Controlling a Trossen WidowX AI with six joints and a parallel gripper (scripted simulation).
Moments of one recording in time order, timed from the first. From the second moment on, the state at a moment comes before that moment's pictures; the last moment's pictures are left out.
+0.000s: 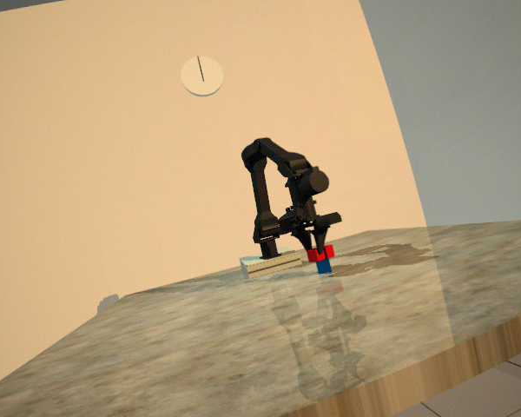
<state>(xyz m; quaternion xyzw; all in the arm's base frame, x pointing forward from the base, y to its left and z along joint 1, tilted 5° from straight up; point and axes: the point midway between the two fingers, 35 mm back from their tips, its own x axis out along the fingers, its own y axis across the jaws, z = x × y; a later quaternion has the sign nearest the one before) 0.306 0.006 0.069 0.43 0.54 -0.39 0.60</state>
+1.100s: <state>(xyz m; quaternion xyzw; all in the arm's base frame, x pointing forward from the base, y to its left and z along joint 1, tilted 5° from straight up) 0.302 0.006 0.080 0.43 0.55 -0.40 0.60</state>
